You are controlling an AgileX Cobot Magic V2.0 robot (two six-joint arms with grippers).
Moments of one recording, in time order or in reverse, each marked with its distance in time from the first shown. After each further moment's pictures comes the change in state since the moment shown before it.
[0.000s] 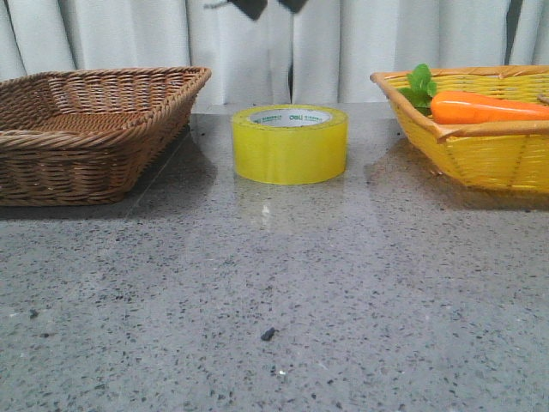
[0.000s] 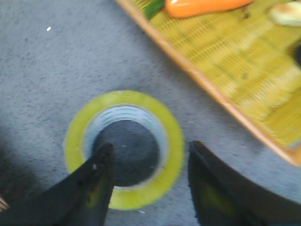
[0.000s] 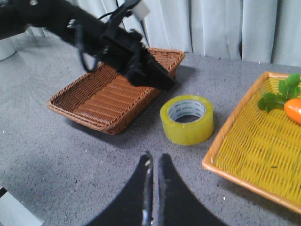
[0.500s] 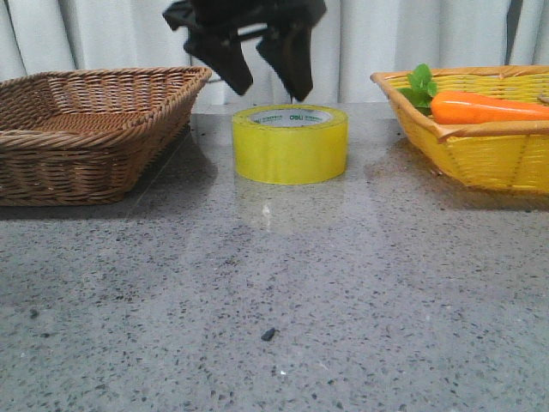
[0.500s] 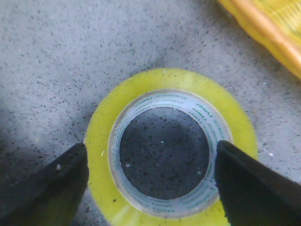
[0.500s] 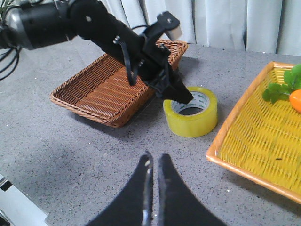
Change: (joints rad) left arm 0.002 0.167 -0.052 0.099 0.003 -0.050; right arm 0.000 0.000 0.000 0.014 0.020 0.000
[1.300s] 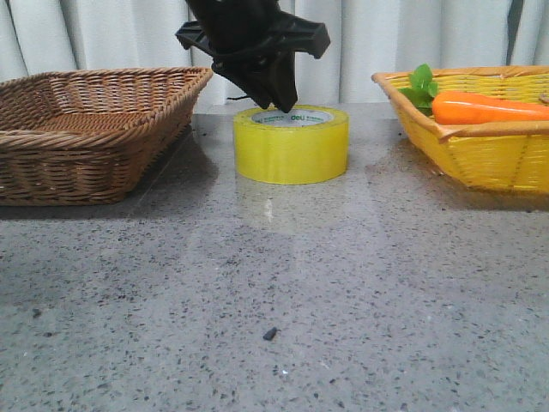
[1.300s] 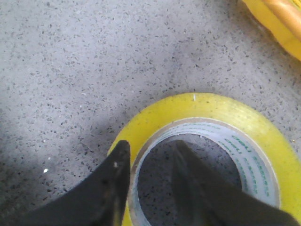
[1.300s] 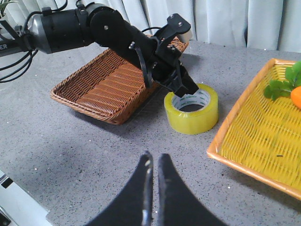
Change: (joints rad) left arm 0.003 0.073 -0.019 0.022 -0.081 0.000; right arm 0.000 0.000 0.000 0.001 0.010 0.000
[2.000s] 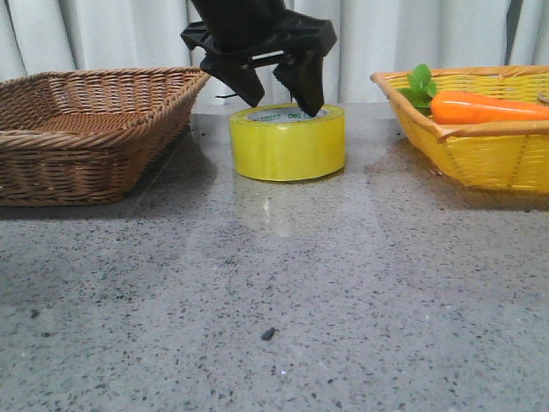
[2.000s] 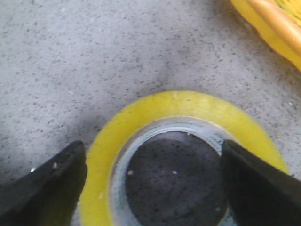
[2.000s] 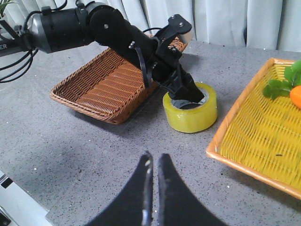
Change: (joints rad) left arm 0.006 0.003 -0.020 0.000 0.036 -0.011; right arm 0.000 0.000 0.000 0.000 0.000 0.002
